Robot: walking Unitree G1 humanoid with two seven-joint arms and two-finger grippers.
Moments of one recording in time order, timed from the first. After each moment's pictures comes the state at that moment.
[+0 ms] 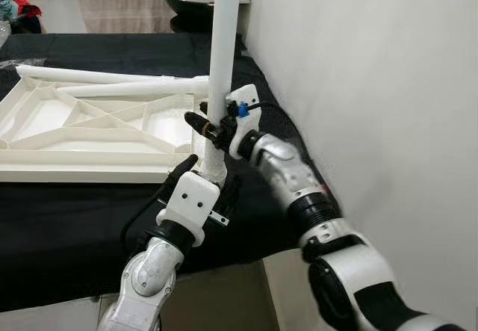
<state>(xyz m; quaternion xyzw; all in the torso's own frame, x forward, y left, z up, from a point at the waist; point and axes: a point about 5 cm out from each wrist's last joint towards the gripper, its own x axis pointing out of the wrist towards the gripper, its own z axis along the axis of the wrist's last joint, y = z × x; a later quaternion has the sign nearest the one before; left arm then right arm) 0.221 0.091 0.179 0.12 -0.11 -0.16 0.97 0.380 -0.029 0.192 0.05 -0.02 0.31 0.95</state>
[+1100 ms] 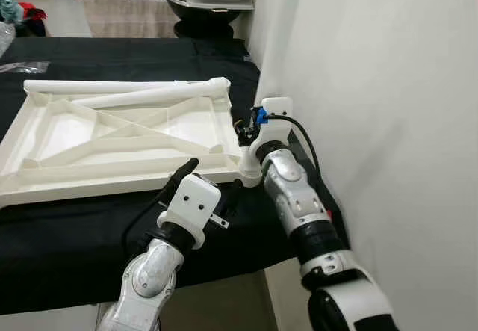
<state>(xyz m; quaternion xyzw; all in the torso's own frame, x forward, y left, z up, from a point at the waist) 0.222 0.091 0.177 0.13 -0.11 -0.16 0.97 0.374 -0.060 0.182 0.03 -0.03 0.26 0.97</state>
